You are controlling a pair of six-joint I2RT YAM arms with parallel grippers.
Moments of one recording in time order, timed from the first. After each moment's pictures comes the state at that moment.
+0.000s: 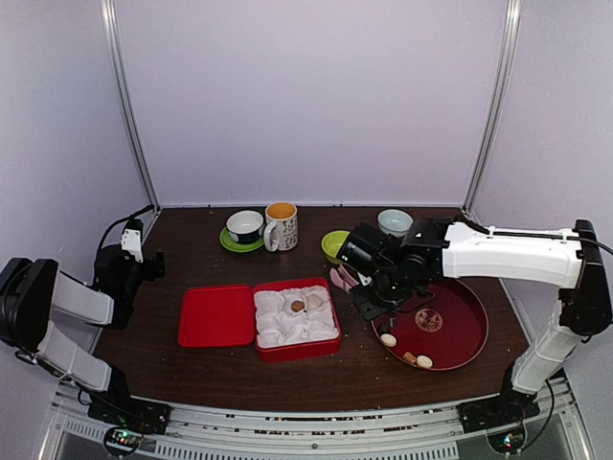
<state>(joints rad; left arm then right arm) 0.00 1.42 0.31 0.98 -0.14 0.20 1.04 1.63 1.34 -0.95 0.28 0.54</state>
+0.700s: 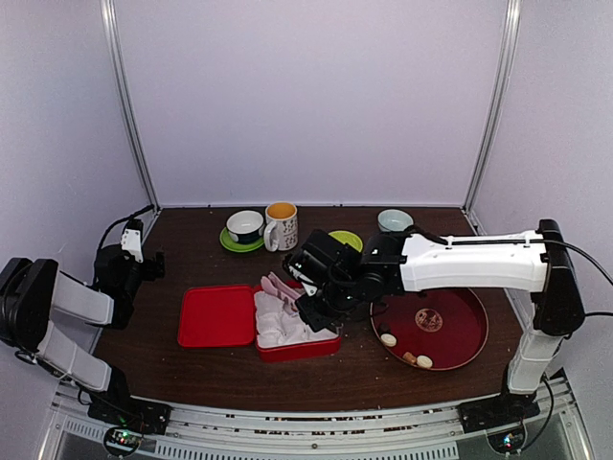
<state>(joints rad) 0.00 1.42 0.31 0.98 -0.14 0.20 1.15 1.80 1.49 -0.71 0.15 0.43</state>
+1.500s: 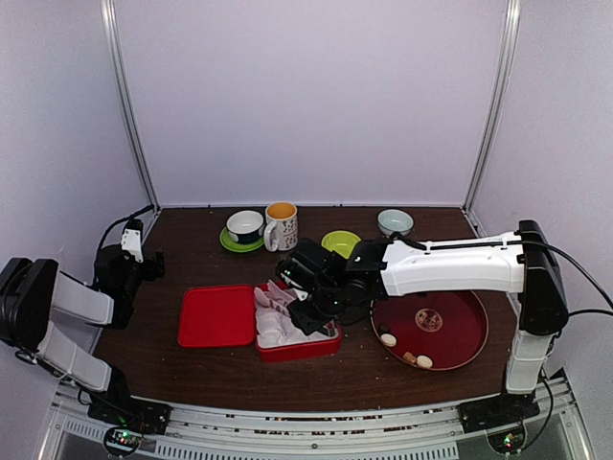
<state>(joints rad) 0.00 1.42 0.31 0.98 -0.14 0.20 1.16 1.90 1.52 -0.67 0.16 0.41</state>
